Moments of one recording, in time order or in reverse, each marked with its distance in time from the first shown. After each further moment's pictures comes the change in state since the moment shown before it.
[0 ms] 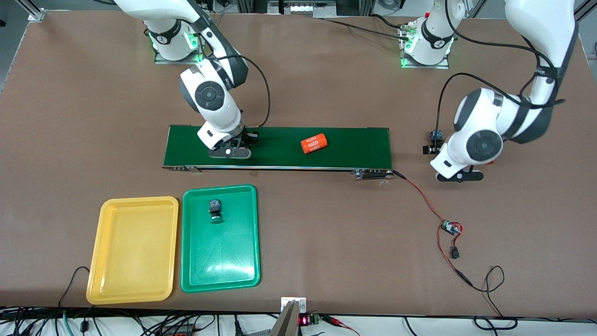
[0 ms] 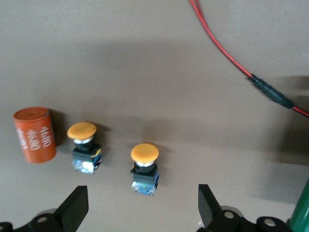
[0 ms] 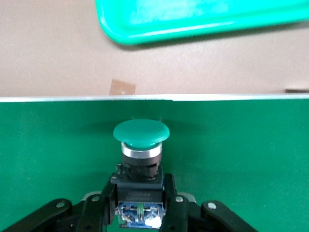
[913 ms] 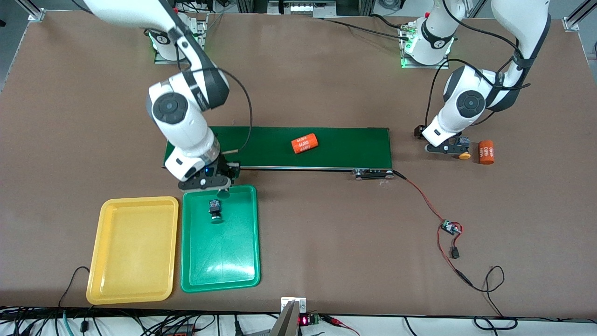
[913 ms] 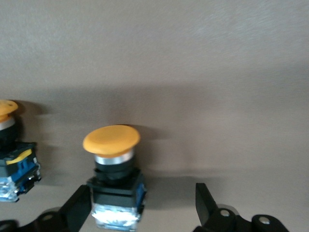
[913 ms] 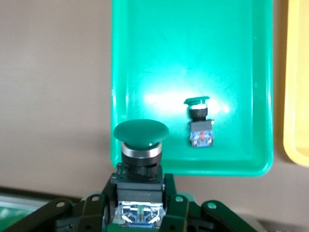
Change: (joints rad) left arm -0.045 -0.064 0.145 -0.471 0.000 0.580 0.099; right arm -0.062 0.119 -0.067 0.341 -0.060 -0.023 -0.226
